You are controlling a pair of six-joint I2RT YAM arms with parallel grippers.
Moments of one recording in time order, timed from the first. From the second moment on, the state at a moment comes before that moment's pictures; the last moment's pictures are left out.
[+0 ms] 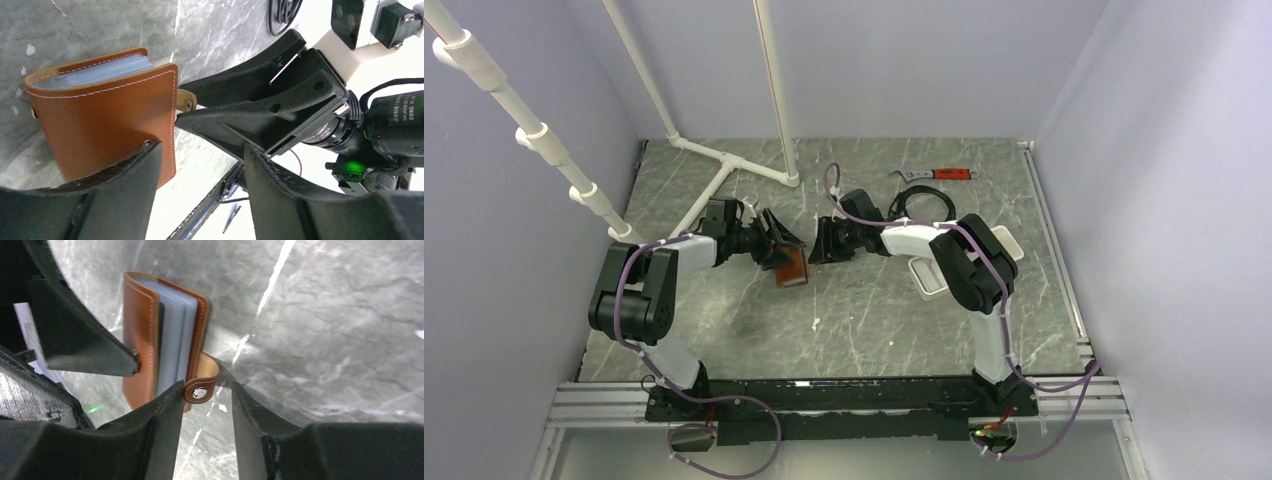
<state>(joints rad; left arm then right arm) -0.16 1.67 0.79 0.09 0.76 -0.90 0.66 2.06 1.26 0.03 -0.44 0.60</state>
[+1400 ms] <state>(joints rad) -0.16 1.76 0.98 -0.37 0.59 -0.68 0.66 2.03 1.34 -0.16 -0.32 0.49</state>
